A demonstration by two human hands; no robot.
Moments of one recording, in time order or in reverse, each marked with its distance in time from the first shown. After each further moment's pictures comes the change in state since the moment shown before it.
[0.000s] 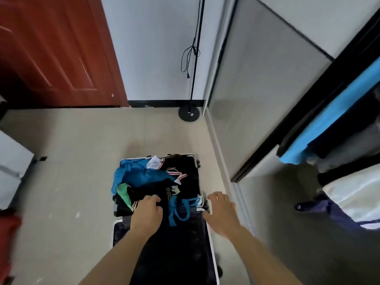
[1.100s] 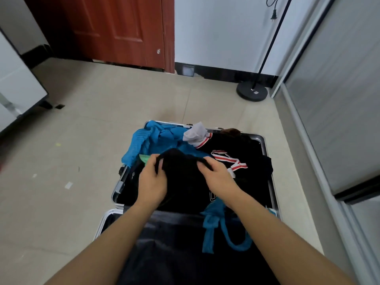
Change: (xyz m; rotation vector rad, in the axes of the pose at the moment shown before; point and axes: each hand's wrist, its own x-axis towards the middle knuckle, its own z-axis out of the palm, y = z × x) left_hand 0.257 -0.244 0.238 -0.642 0.633 0.044; right_hand 0.330 -0.047 0.347 0.856 -0.076 -0.291
